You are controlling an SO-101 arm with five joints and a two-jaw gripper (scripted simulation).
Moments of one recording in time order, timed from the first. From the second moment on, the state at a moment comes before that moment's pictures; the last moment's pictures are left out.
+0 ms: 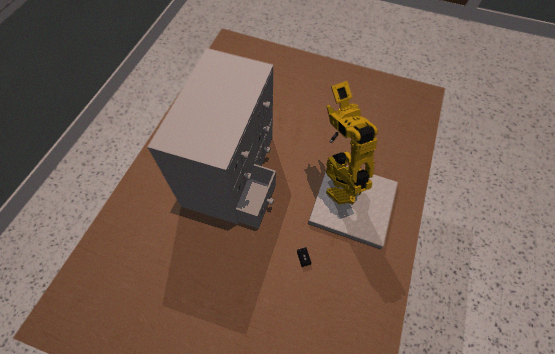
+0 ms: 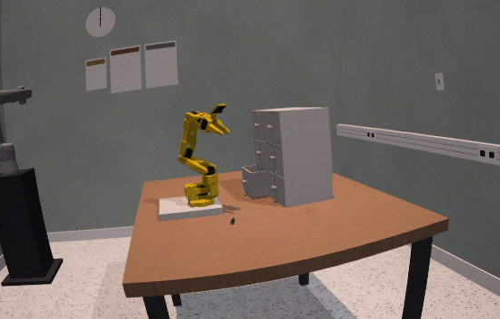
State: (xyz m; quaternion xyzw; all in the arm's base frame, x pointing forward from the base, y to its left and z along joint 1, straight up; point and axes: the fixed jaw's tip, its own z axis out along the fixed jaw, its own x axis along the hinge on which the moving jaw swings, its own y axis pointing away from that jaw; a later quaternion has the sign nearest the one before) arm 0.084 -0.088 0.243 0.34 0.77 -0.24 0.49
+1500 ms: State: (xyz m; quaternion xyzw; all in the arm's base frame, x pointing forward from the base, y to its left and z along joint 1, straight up) arm 0.058 -0.178 0.173 0.66 0.68 -0.16 0.27
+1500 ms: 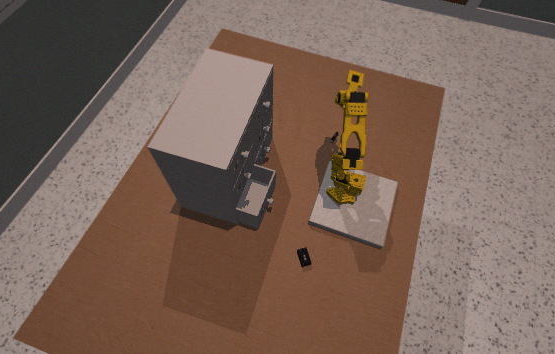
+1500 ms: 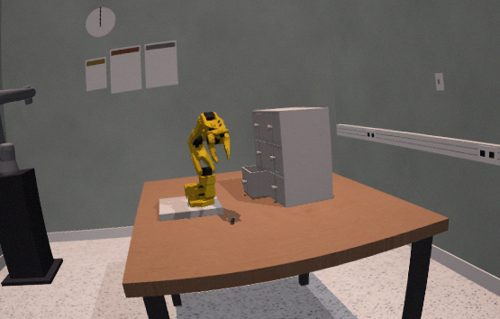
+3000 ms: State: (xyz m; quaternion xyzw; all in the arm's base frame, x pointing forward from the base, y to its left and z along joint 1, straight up) arm 0.062 -0.198 0.038 0.80 0.60 0.00 0.01
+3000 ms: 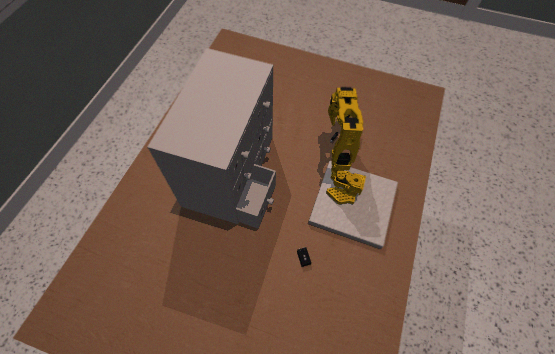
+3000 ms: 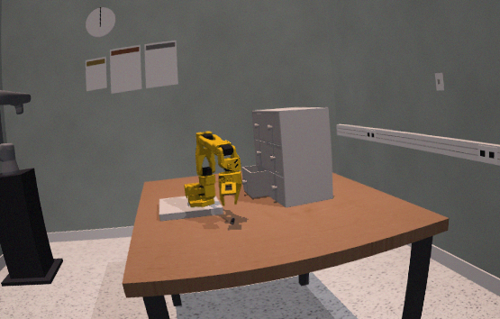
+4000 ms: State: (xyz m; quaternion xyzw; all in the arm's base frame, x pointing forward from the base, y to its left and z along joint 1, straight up) arm 0.060 -0.195 0.026 0.80 0.60 0.00 0.01
